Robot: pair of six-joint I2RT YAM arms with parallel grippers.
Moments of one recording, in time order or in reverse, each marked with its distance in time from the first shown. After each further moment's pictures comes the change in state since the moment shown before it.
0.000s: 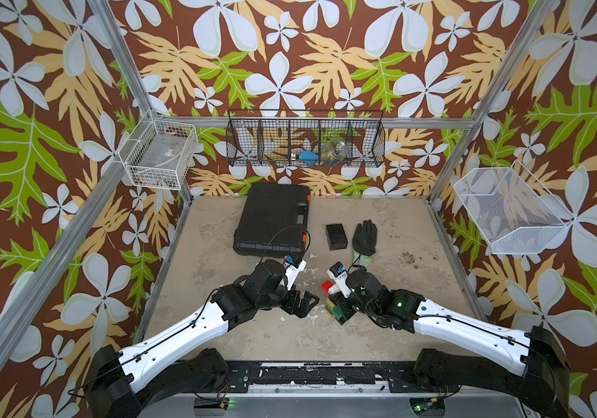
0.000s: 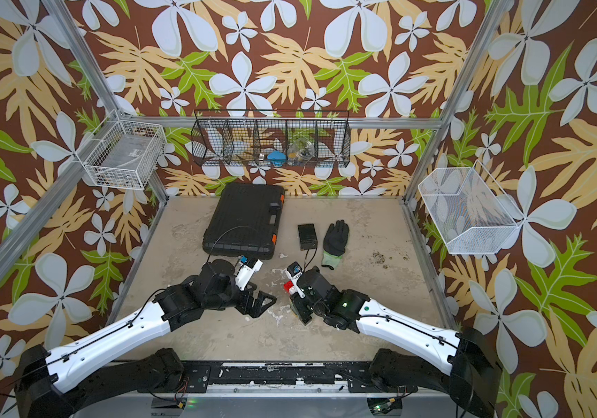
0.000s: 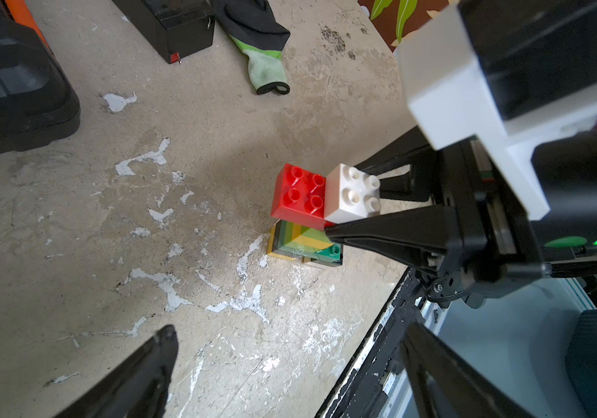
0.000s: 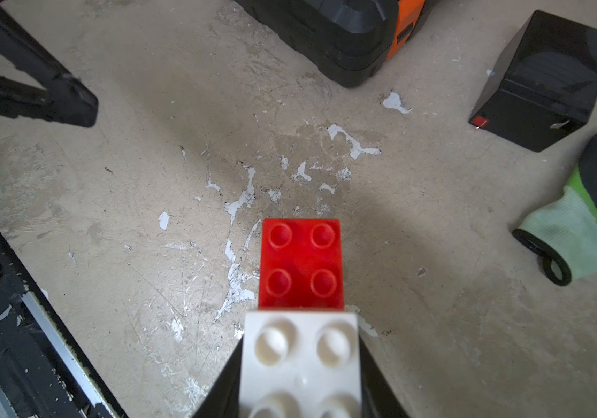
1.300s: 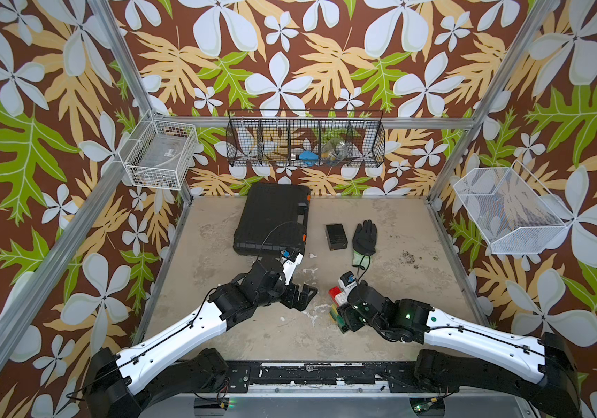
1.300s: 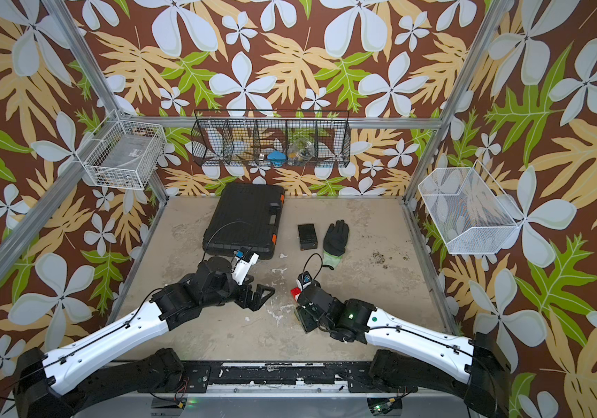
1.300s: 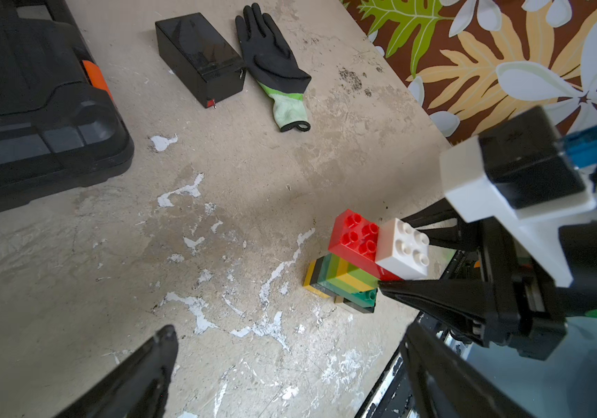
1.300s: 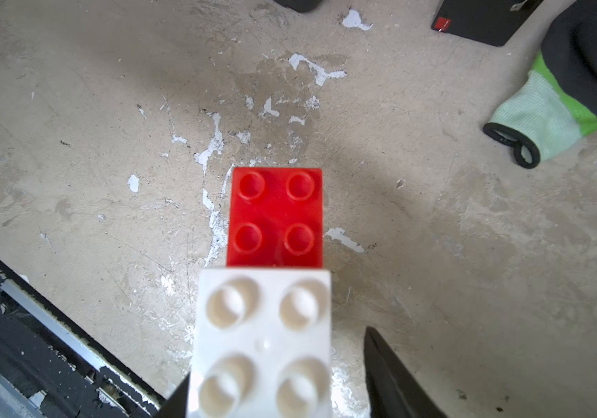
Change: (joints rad) left arm 0.016 -0.014 0.010 0.029 -0.085 0.016; right arm 0.109 -0.100 -0.029 -0.183 0.146 0.215
